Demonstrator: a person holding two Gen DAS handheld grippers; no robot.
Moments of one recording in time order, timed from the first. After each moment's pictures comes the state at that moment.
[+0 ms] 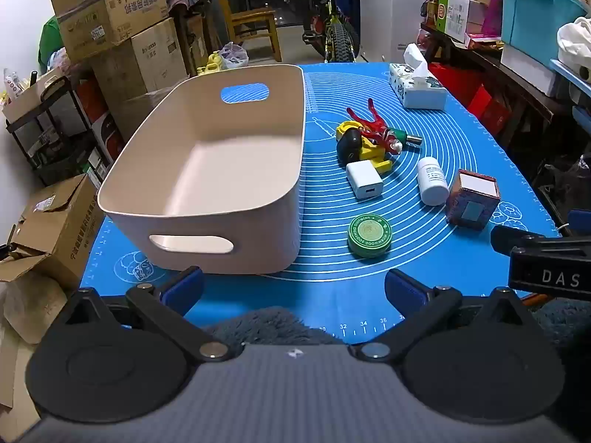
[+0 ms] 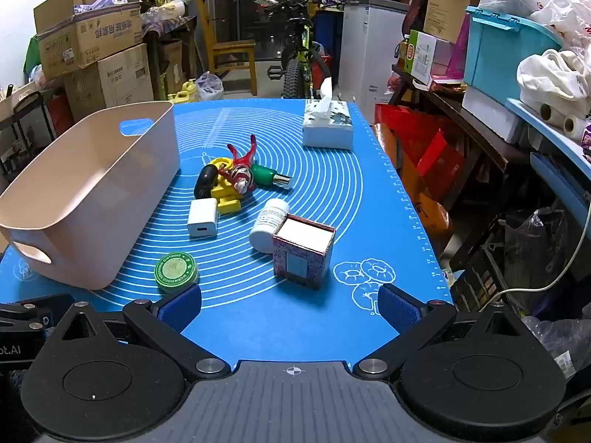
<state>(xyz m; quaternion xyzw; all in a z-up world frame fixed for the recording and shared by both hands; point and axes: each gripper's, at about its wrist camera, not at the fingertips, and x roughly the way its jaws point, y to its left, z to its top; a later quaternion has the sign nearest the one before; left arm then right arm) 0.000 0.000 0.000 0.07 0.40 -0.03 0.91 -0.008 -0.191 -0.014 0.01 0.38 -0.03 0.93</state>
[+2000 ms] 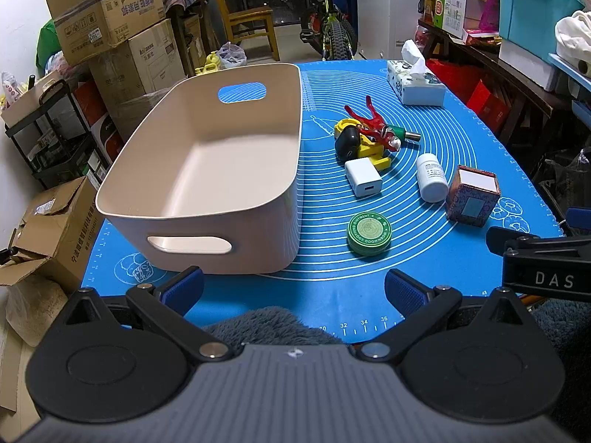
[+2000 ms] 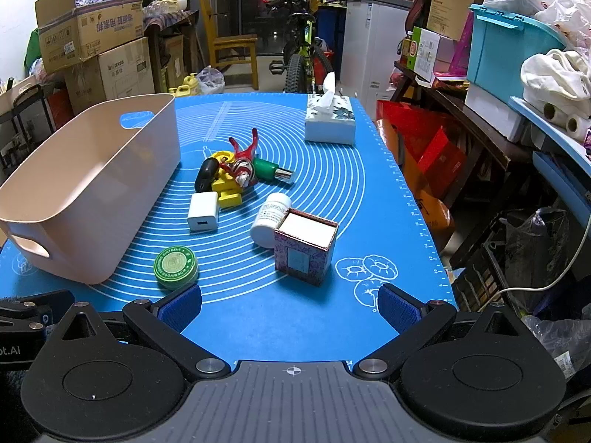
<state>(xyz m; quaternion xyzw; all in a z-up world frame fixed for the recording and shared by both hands) 0.000 0.000 0.000 0.08 0.40 -0.03 0.91 -0.006 -0.189 -0.015 0.01 0.38 -0.03 0.92</state>
